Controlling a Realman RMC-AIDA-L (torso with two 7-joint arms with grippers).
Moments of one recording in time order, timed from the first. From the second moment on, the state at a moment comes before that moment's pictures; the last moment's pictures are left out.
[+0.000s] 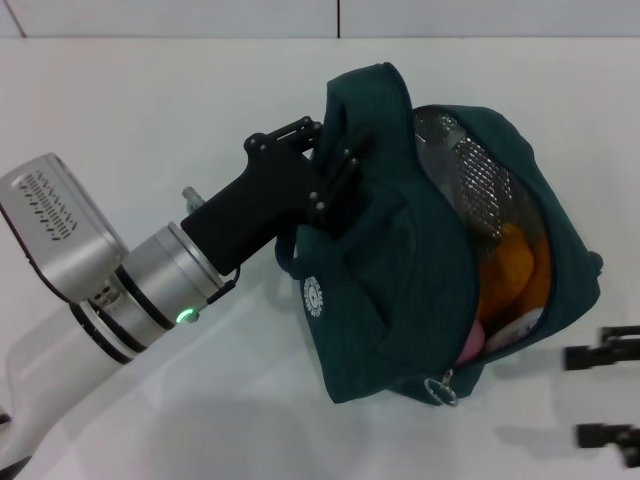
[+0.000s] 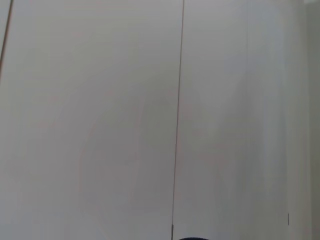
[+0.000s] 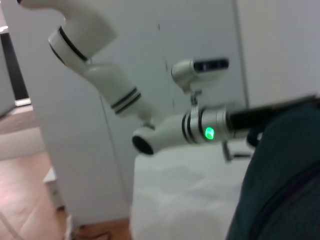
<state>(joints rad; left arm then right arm) -0.55 -2.10 2.83 0.19 -0.77 1.46 -0.41 0.33 1.96 -0.86 -0.74 -1.92 -1.97 1.11</state>
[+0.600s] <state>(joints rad) -0.54 -2.10 2.83 0.19 -0.77 1.47 -0.41 0.57 2.03 -1.10 -0.46 -1.93 -1.65 1.23</state>
